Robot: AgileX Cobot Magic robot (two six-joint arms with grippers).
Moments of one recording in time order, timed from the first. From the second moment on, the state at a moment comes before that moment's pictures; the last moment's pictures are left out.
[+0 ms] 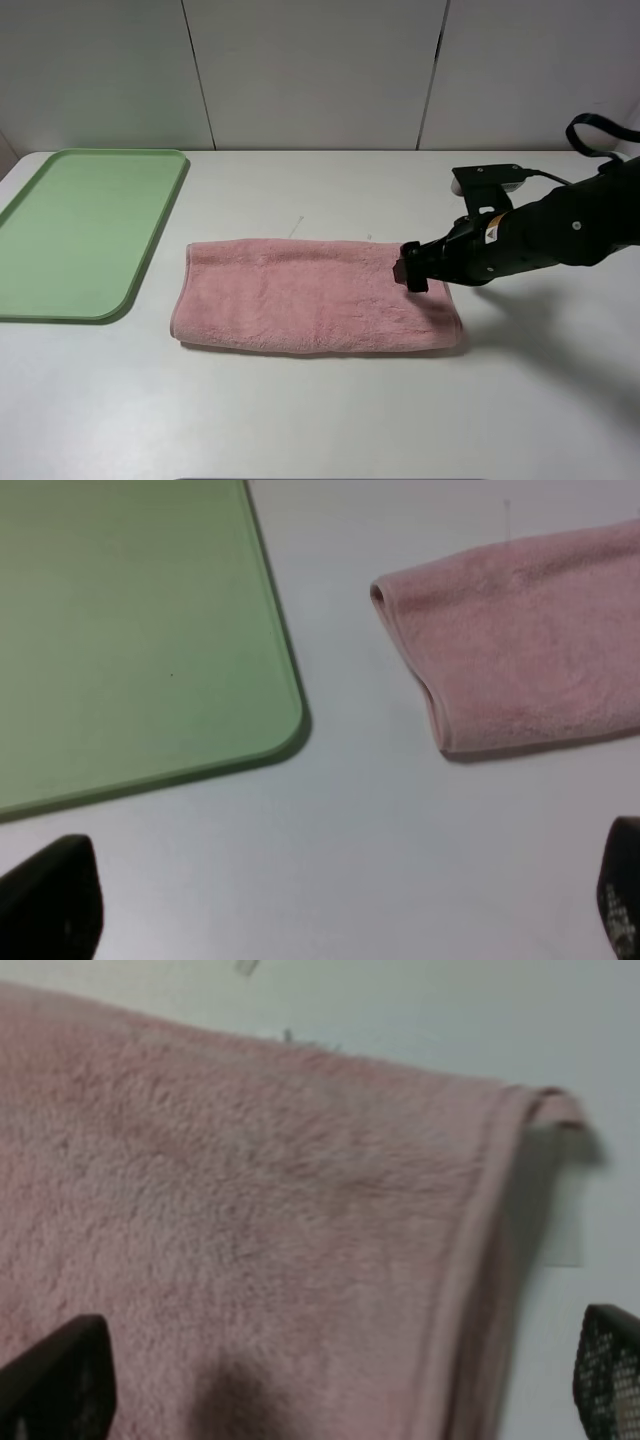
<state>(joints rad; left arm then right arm) -0.11 -0.01 -0.49 -0.05 1.06 0.12 0.43 1.73 -0.61 0.02 -0.09 0.14</state>
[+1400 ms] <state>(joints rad) -0.11 -0.01 -0.49 -0.05 1.06 0.12 0.45 1.88 -0.61 0.12 -0.17 0.14</state>
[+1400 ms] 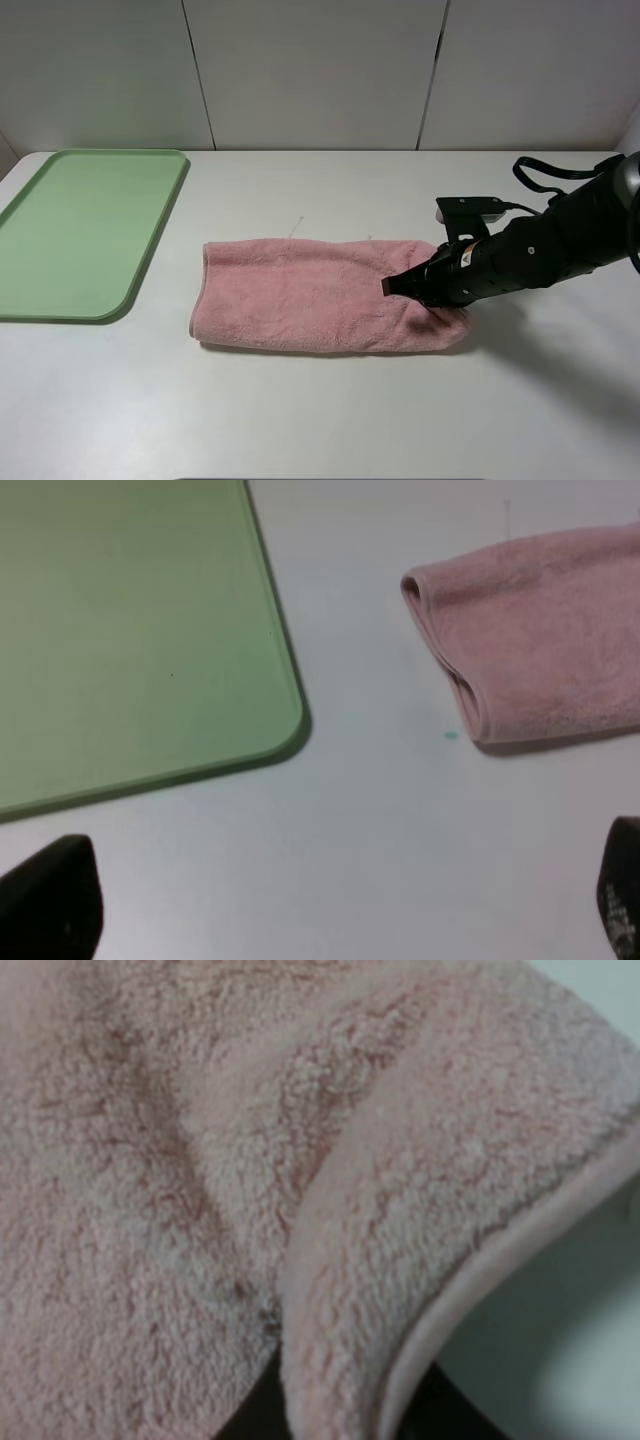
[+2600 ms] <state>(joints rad) -0.11 -0.01 -0.49 -0.05 1.06 0.12 0.33 1.57 -0.61 0.05 0.16 0.11</state>
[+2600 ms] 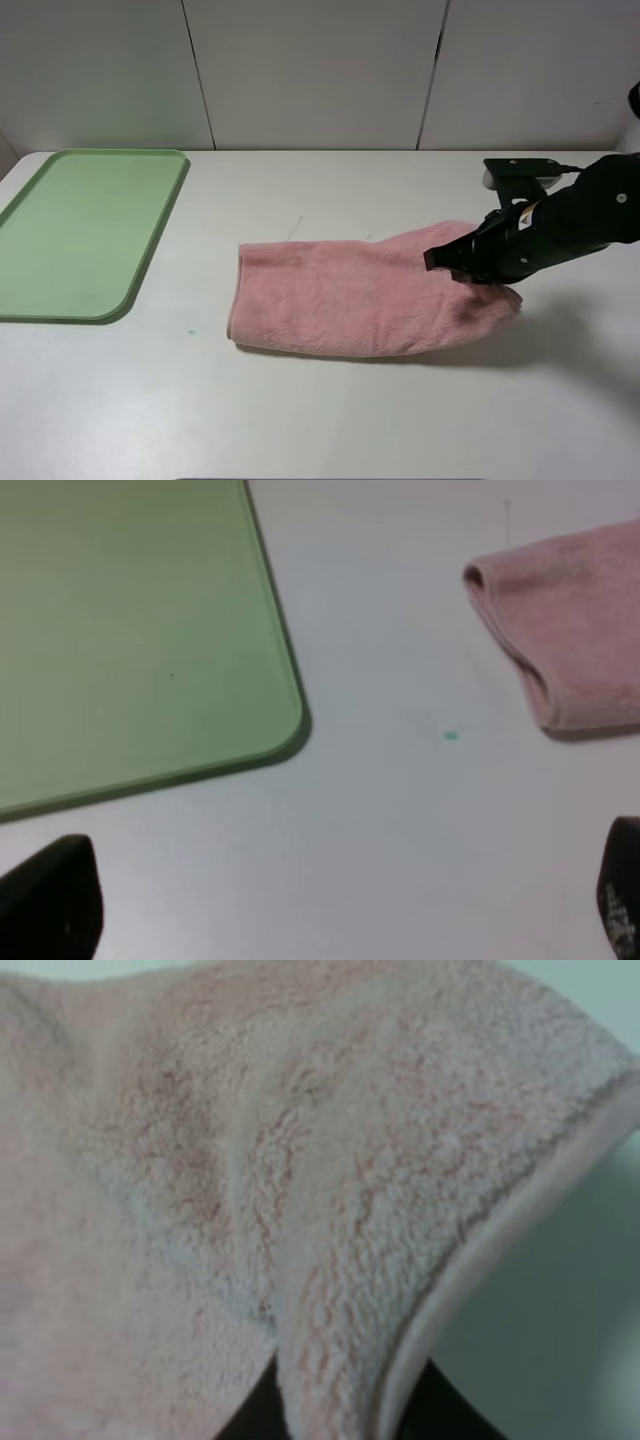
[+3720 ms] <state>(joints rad) -0.11 -0.01 -0.49 -0.05 1.06 0.12 0.35 1.39 -0.75 -0.02 0.42 0.19</state>
